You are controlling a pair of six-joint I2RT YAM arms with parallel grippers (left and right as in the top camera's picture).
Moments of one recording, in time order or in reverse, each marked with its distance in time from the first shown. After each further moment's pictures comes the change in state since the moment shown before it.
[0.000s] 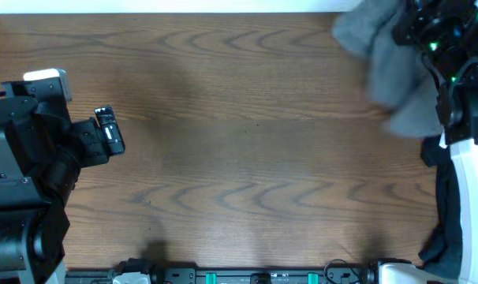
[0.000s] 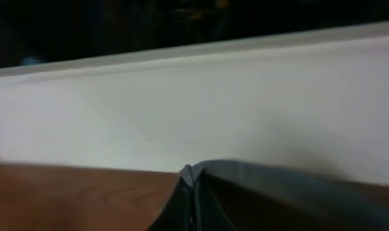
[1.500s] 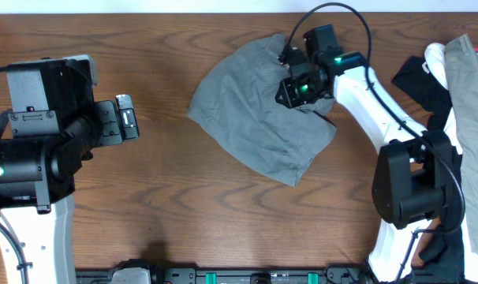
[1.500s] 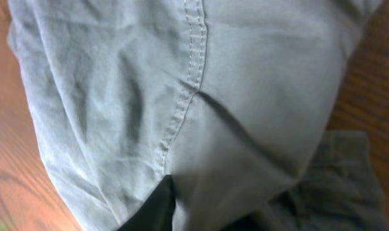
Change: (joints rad) left arm 0.000 0.180 0.000 -0.081 0.060 0.000; right arm 0.304 0.625 0.027 -0.421 -0.096 -0.221
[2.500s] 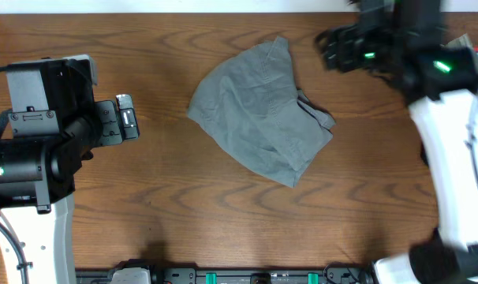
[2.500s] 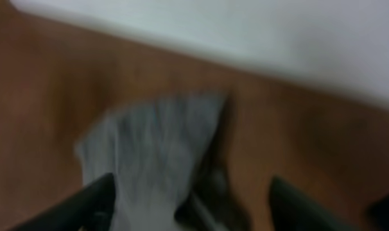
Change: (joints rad) left arm 0.000 0.000 0.000 0.001 0.002 0.000; right arm -0.098 -0.380 0.224 -0.164 0.134 0.040
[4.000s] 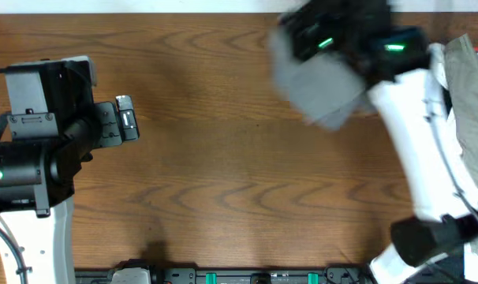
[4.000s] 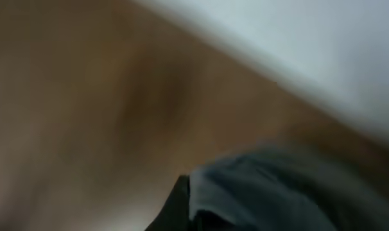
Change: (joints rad) left arm 0.000 -0.012 0.000 -0.003 0.000 -0.001; right arm 0.185 0.155 0.156 0.040 -0.165 -0.148
